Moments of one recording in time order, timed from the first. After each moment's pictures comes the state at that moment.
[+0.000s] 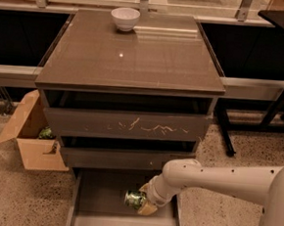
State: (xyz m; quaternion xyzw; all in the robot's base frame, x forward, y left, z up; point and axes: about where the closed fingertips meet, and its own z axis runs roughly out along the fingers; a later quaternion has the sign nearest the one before) arm 0.460 -0.046 0.410 -0.67 0.70 0.17 0.14
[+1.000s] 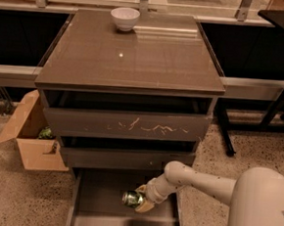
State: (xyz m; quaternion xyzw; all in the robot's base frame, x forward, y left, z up) arm 0.509 -0.035 0.290 -0.70 0.64 0.26 0.18
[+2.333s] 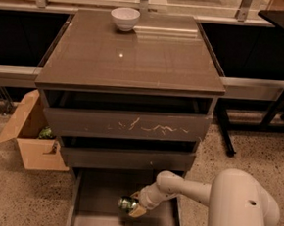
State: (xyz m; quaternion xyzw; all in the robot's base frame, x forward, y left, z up) arm 0.512 -0.011 0.208 -0.67 0.67 0.26 0.18
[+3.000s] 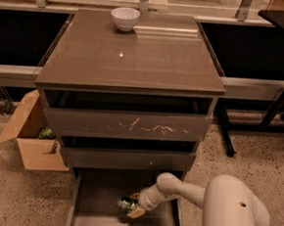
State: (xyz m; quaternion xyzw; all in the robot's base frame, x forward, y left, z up) arm 0.517 -0.004 0.178 -0.65 0.68 0.29 0.18
